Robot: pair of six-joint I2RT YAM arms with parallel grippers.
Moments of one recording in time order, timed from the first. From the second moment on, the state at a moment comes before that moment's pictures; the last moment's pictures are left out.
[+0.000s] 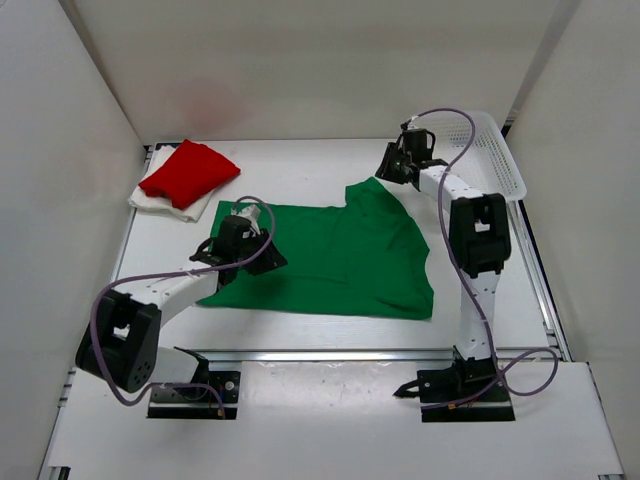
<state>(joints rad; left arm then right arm) -0.40 1.33 0.65 -0.03 0.20 -0.65 0.19 2.12 1.62 -0.13 -0.16 0.42</state>
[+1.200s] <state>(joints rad) -0.21 1.58 0.95 -0.14 0.14 -0.62 0.21 2.73 2.59 -0.75 -0.11 0.24</state>
